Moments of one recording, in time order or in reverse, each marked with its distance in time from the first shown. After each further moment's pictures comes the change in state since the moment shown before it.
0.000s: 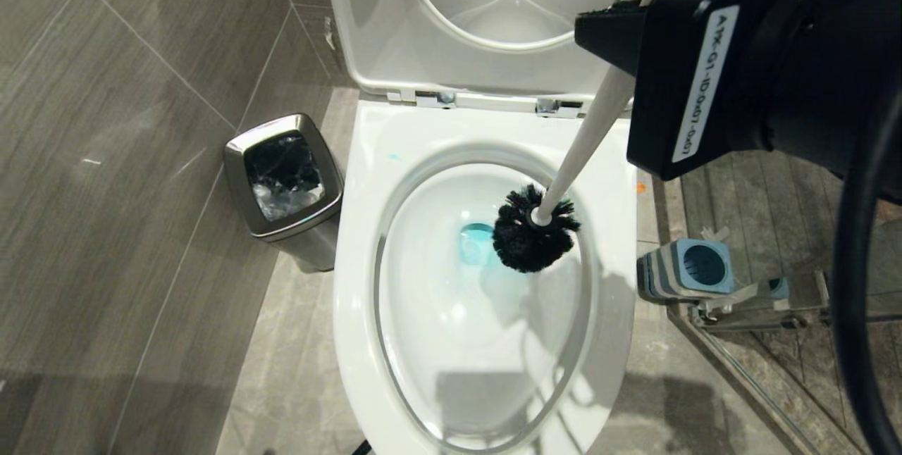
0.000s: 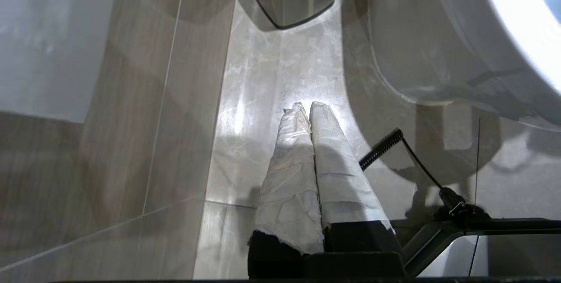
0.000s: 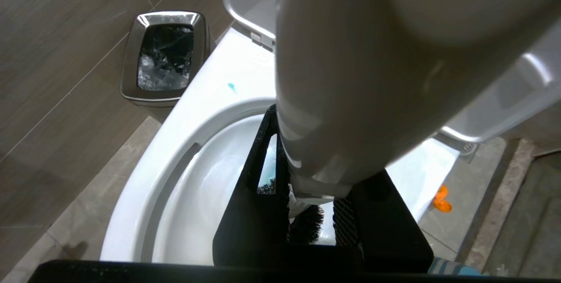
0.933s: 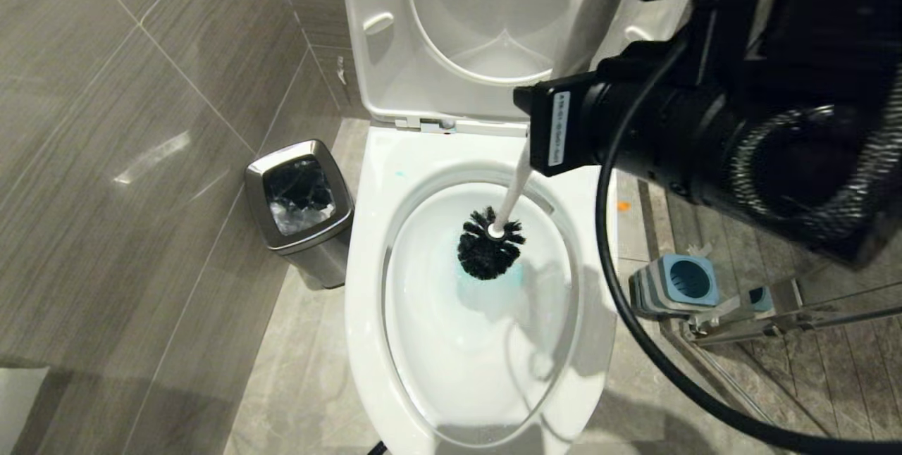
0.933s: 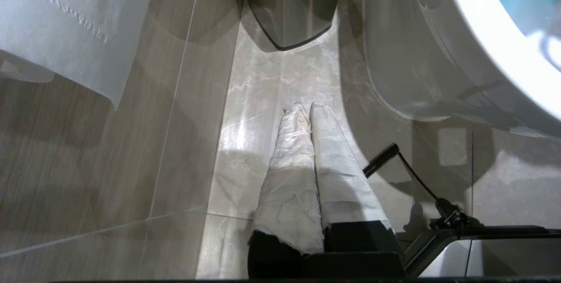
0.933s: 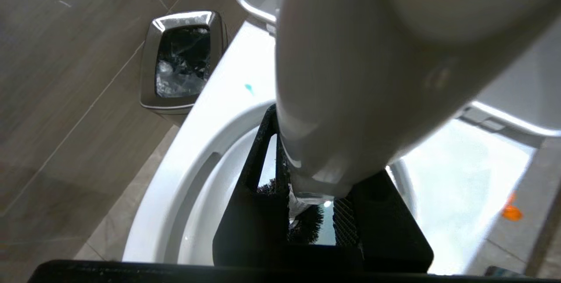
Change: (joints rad) left arm 0.000 0.000 0.000 -0.001 0.001 -0.001; right arm -0.311 0.159 -0.021 0.000 0.345 0.247
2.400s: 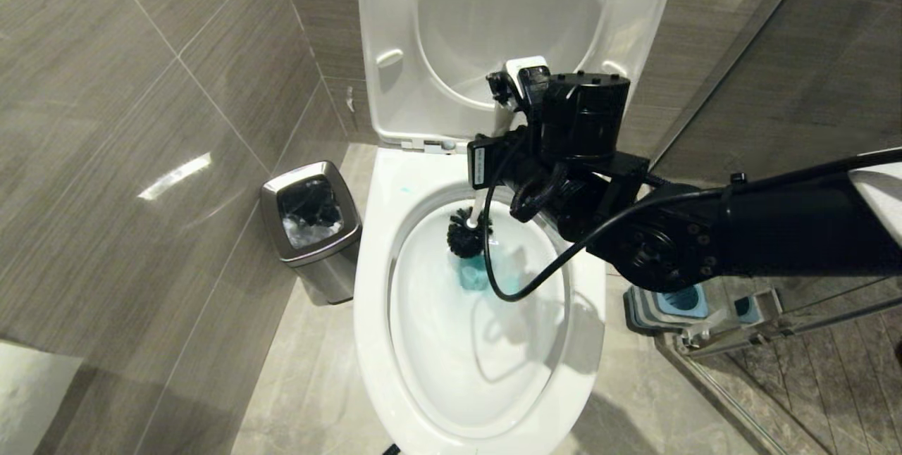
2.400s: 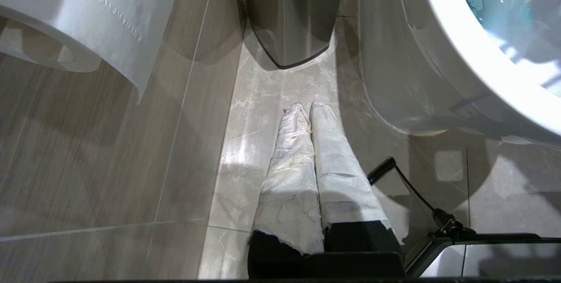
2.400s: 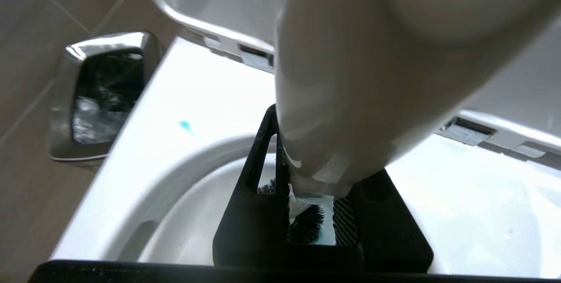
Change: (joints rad) left arm 0.000 0.000 0.000 0.000 0.000 0.000; right arm -0.216 0.424 -0.159 -0.287 0.085 0.018
